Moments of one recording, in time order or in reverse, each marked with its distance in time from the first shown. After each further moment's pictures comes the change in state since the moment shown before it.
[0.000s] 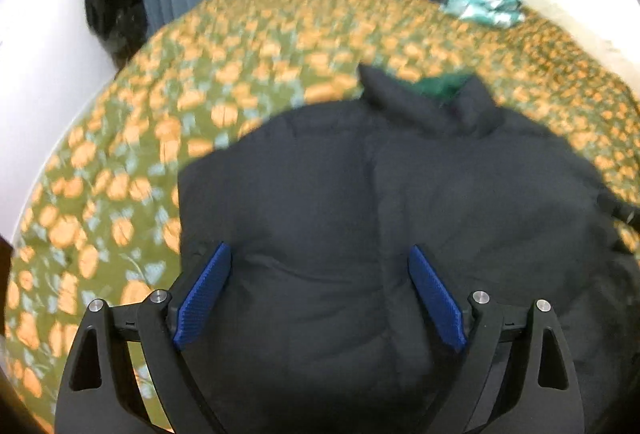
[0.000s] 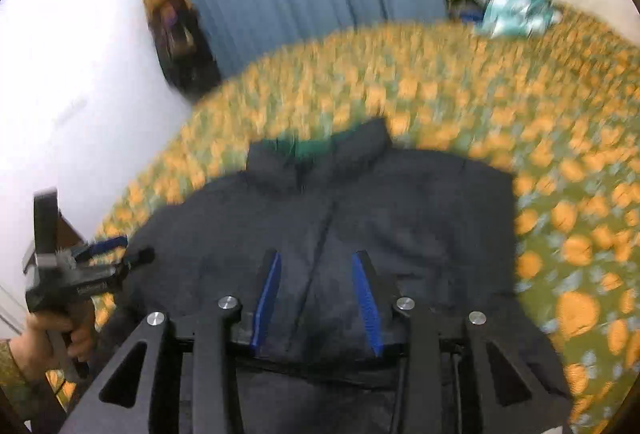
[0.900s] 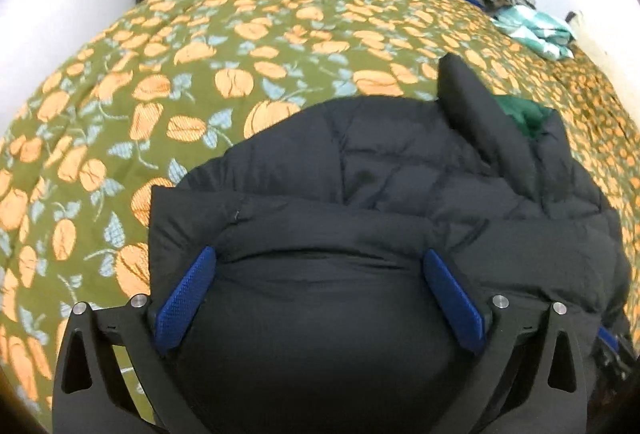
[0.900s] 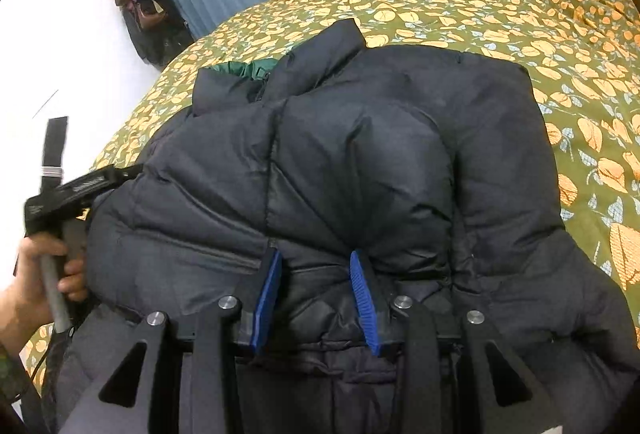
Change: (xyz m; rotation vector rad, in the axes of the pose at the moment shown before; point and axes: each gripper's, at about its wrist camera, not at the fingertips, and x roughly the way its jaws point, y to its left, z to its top) left arm 0.075 0.030 0.039 -0.199 0.061 -0.008; right arm 0.045 -0.022 -0.037 0.058 0.095 -0.025
